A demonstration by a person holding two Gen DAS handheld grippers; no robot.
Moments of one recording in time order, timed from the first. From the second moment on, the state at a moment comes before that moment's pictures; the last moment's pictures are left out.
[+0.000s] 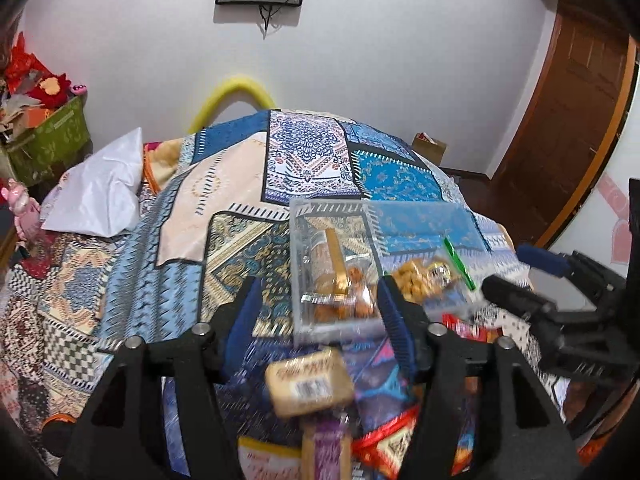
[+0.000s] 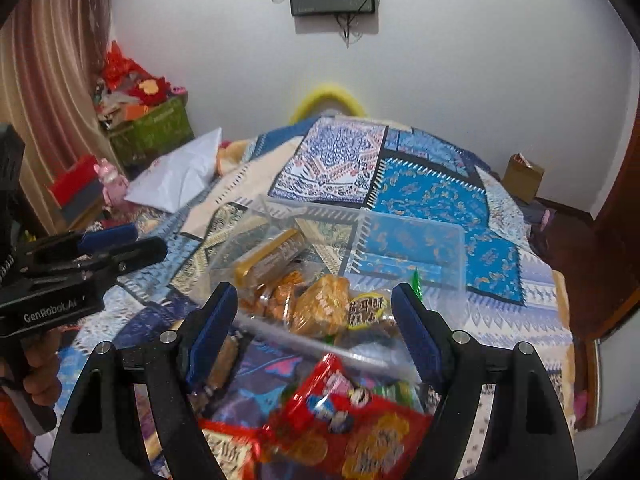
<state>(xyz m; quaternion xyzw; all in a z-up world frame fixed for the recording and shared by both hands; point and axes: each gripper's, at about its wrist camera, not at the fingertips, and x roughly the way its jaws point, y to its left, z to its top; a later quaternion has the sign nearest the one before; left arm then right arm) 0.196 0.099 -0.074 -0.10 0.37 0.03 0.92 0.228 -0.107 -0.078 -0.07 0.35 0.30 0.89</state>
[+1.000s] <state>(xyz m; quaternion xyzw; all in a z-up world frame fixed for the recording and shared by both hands) 0.082 0.081 -0.163 -0.10 0.46 0.00 0.88 0.153 -0.079 -0.194 -0.09 0.47 0.31 0.82</state>
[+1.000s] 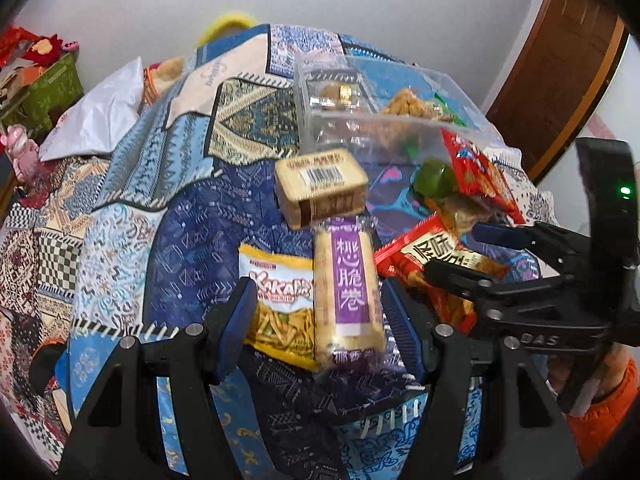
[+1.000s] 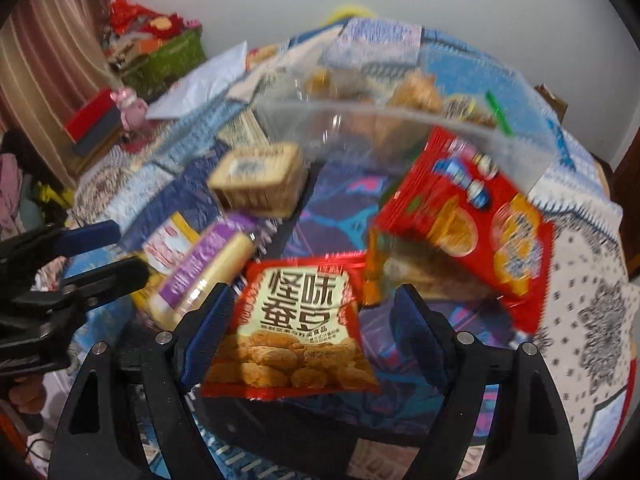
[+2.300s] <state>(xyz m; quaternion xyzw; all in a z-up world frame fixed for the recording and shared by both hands) 0.116 0.051 -0.210 -0.09 0.49 -0.01 0.87 0.141 -0.127 -0.179 -0.03 0.45 0.33 0.83</state>
